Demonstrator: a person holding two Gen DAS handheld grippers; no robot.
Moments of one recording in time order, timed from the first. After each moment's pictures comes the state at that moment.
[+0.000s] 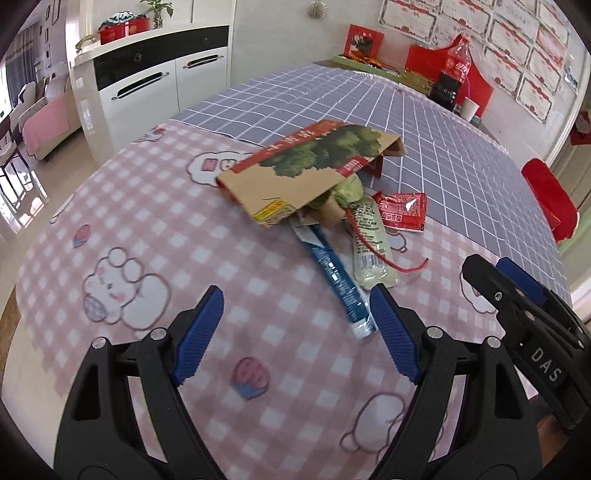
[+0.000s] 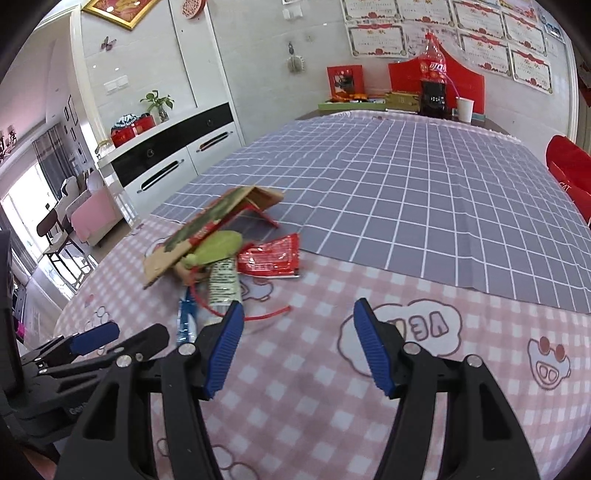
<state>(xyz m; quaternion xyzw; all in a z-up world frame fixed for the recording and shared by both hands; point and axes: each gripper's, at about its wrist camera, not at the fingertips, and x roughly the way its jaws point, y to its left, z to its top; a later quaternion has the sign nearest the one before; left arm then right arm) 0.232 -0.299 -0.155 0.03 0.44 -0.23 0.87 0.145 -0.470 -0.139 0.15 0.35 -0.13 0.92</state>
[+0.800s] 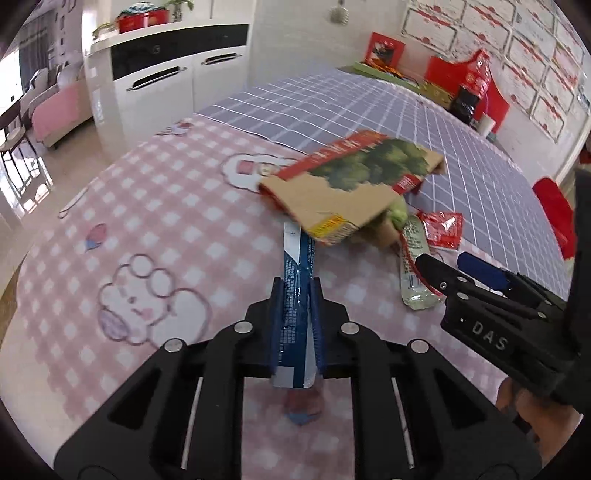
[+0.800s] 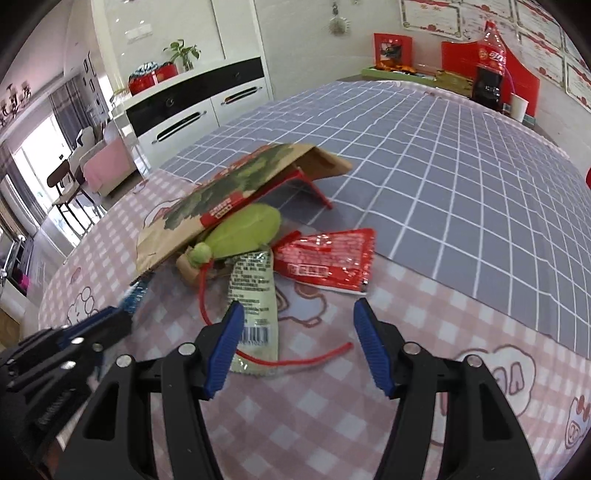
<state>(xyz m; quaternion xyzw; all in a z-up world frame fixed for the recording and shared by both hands) 0.257 -0.261 -0.163 0.00 0.44 -0.20 0.88 0.227 -0.441 -0.164 0.11 0.42 -0.07 0.90</state>
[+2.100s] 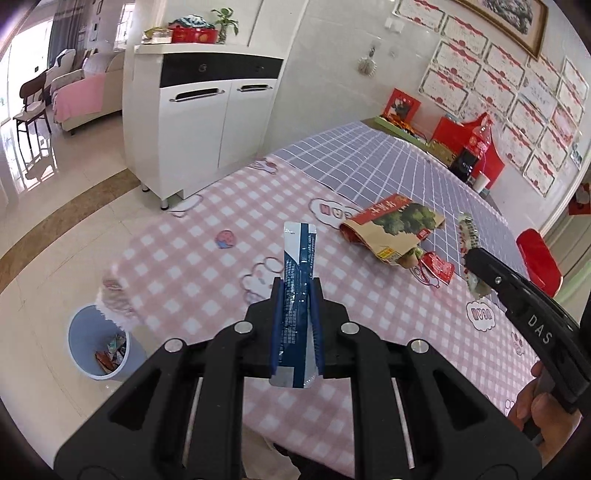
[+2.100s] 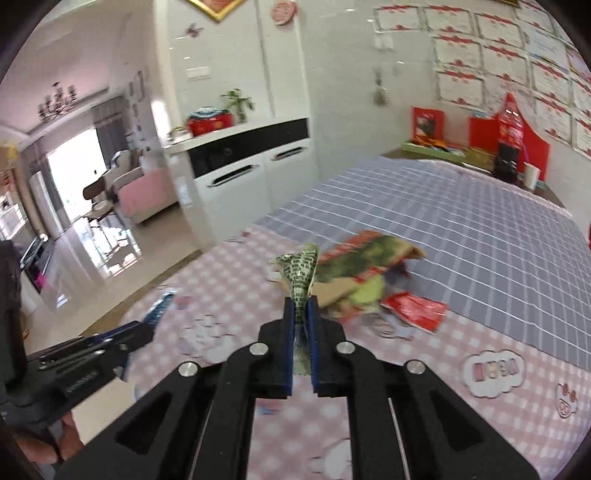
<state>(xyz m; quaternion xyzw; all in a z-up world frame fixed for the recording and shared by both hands) 0.222 -0.127 -0.107 -0.08 0.39 -0.19 0.90 0.171 -0.329 -0.069 0.07 0.31 -0.02 0.95</state>
